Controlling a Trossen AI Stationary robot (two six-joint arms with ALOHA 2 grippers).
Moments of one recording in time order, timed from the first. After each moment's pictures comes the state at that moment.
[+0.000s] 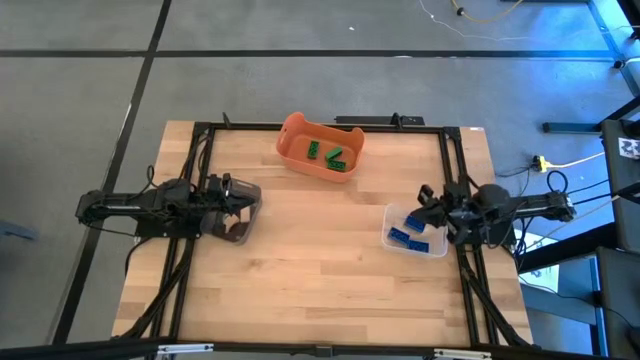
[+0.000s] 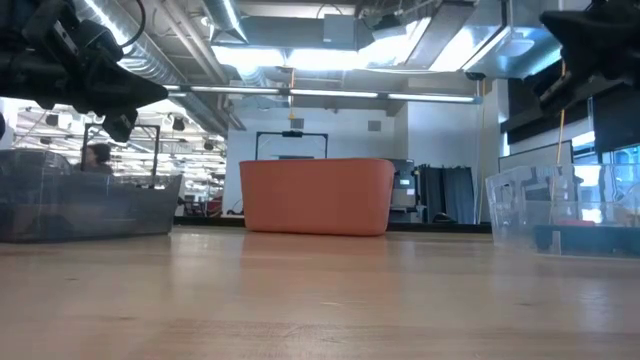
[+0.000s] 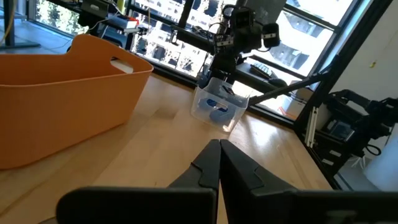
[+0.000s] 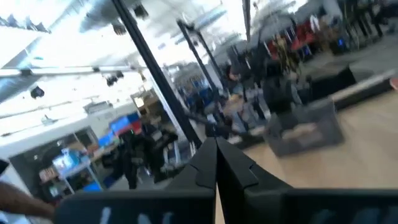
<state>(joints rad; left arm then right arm) 0.03 0.01 0.01 0.02 -0.07 -0.38 0.13 0.01 0.01 0.28 -0.08 0.54</state>
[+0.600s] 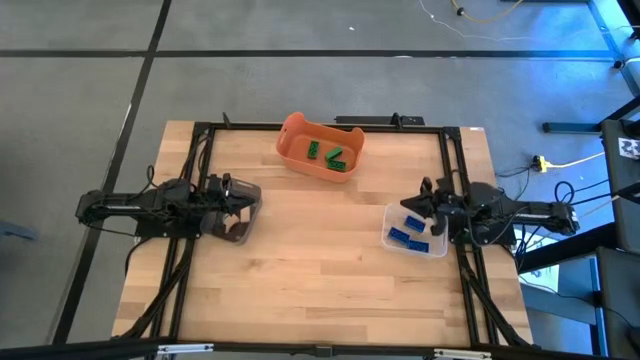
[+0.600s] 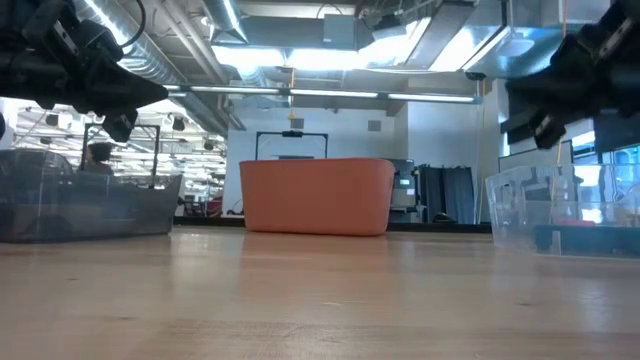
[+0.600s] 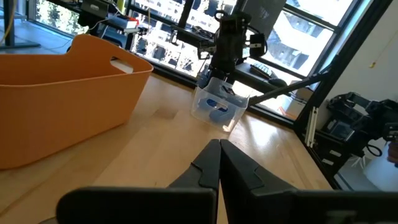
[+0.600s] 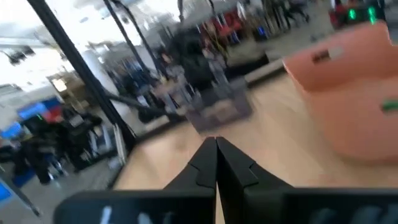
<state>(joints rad) 0.03 0.01 0.01 0.02 -0.07 -0.38 -0.04 0.00 0.01 0.05 -0.02 0.47</state>
